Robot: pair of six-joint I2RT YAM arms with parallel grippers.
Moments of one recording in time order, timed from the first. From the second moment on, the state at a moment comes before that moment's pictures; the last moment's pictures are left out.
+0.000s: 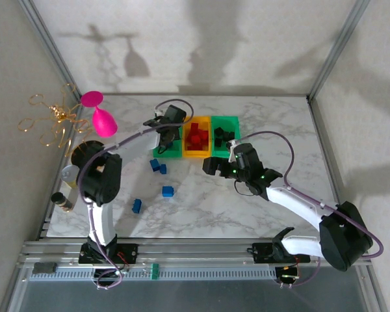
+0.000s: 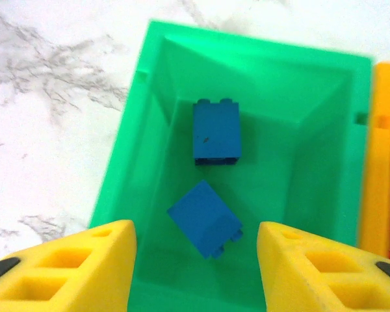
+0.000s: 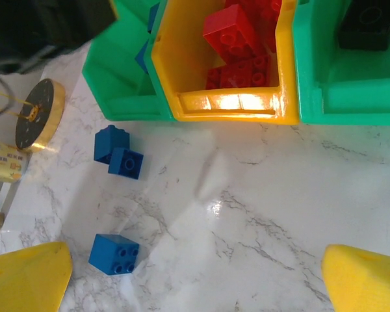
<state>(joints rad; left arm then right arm) -0.49 1.90 1.47 -0.53 -0.46 -0.60 0.64 1.23 0.69 -0.07 -0.18 0.63</state>
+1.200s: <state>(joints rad) -0.78 1.33 0.76 -0.51 -0.34 -0.89 0.78 1.31 0.48 0.10 -0.21 0.66</state>
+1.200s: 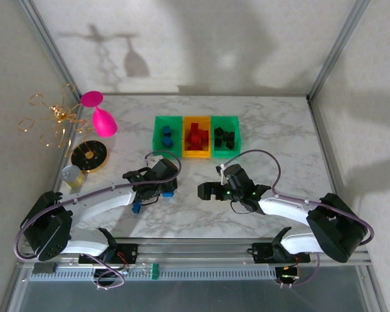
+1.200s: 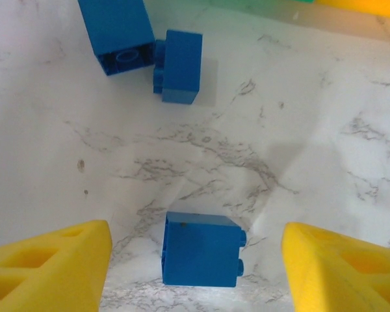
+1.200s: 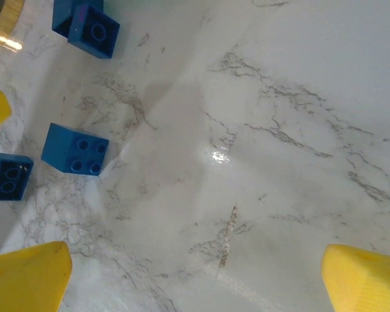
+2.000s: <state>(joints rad) -0.79 1.55 0.76 -0.41 -0.30 -0.86 0.78 1.32 0.48 0.13 -0.20 0.69</state>
